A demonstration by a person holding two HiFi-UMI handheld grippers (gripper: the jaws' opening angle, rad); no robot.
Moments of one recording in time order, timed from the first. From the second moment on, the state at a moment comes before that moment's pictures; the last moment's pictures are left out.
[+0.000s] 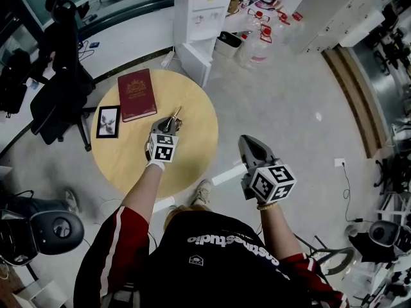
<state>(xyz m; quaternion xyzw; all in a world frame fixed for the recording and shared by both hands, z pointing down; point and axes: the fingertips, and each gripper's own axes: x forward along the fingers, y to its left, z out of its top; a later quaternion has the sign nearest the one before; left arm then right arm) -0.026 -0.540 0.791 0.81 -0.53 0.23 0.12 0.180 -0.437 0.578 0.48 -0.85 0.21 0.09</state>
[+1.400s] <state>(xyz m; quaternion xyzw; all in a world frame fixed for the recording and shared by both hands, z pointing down) -0.102 -0.419 0.569 0.83 -0.54 0.09 0.09 0.088 -0.385 0.466 0.53 -0.84 0.15 0.02</state>
